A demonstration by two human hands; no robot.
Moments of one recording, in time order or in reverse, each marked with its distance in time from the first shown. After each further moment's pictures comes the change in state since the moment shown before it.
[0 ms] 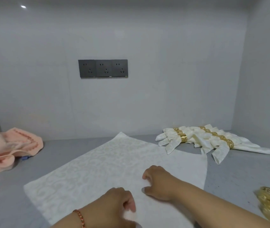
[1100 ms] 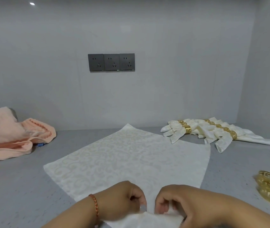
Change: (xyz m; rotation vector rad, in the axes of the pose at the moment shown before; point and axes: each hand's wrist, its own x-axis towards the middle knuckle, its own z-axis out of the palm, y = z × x) left_hand -0.034 0.018 0.002 -0.315 -0.176 0.076; right_hand -0.130 -0.031 -0.036 0.253 -0.316 -0.326
